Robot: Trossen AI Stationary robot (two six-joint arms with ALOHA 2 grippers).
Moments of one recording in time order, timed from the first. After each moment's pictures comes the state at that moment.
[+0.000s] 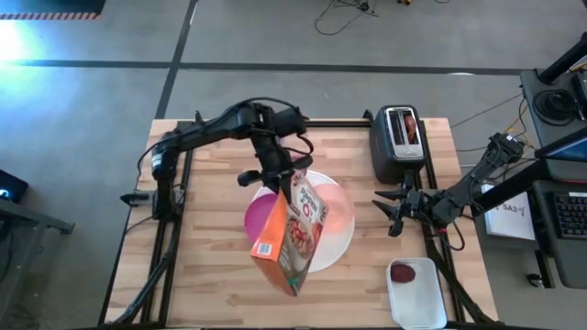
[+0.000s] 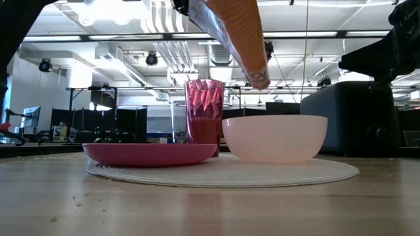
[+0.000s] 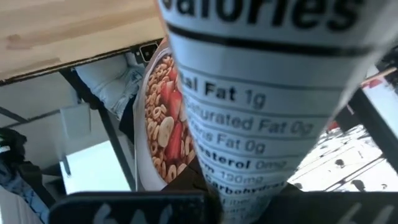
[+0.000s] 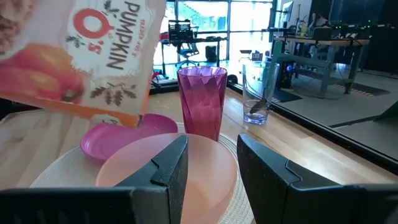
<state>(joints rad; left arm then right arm) 0.21 1.94 2.19 -1.44 0.97 -1.49 0.71 0.48 0.01 0.37 1.05 0.08</state>
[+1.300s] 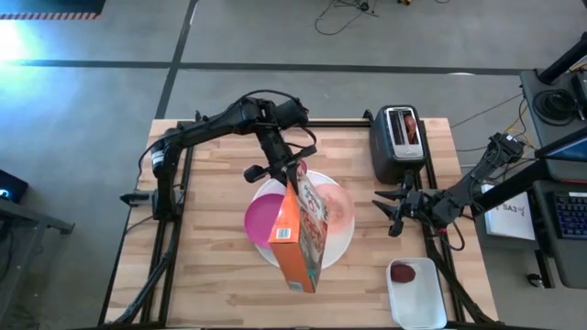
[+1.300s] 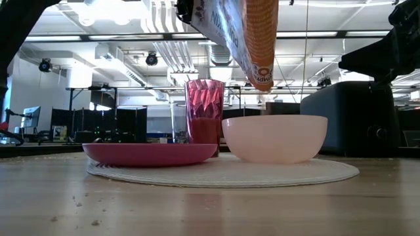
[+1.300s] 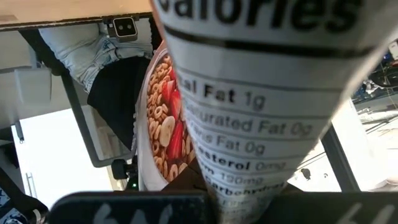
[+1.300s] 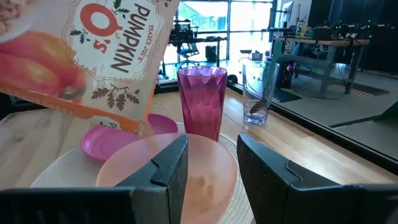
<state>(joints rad) 0.27 1.94 2.12 -1.28 1.08 -1.69 0.71 0.48 0.01 0.37 1.05 0.08</state>
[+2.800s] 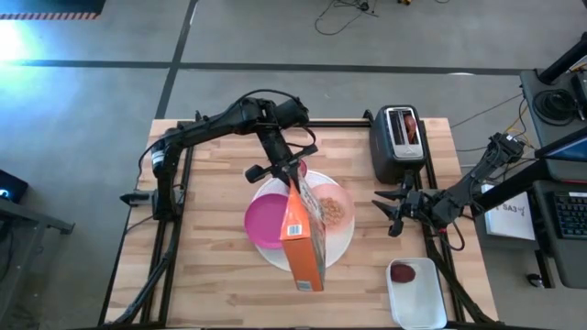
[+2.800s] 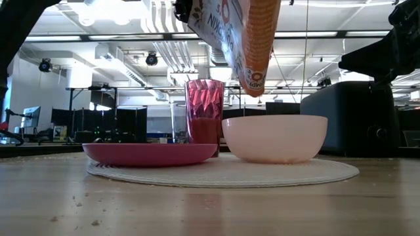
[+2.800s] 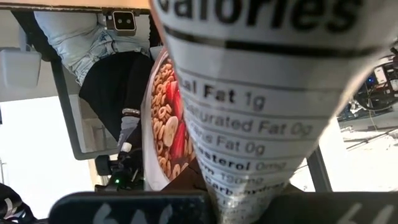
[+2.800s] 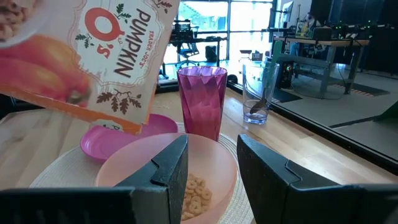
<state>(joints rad) 0.27 1.94 2.12 -1.24 1.07 -1.83 0.71 0.48 0.01 0.37 1.05 0.07</state>
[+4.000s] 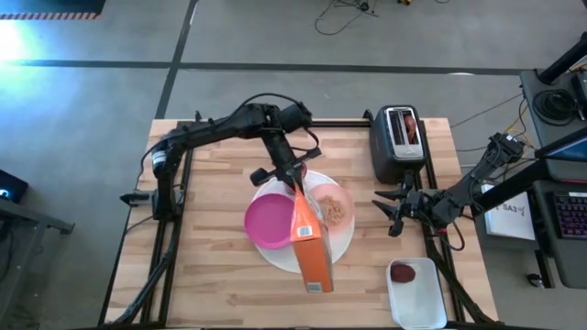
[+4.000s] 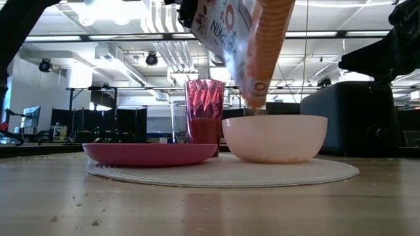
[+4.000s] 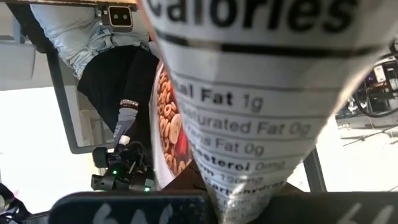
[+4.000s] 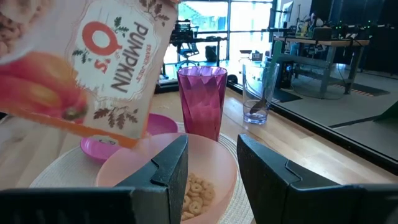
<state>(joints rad) 0.26 1.94 2.04 -1.13 1.10 -1.89 0.71 0.48 0.01 0.37 1.05 0.07</state>
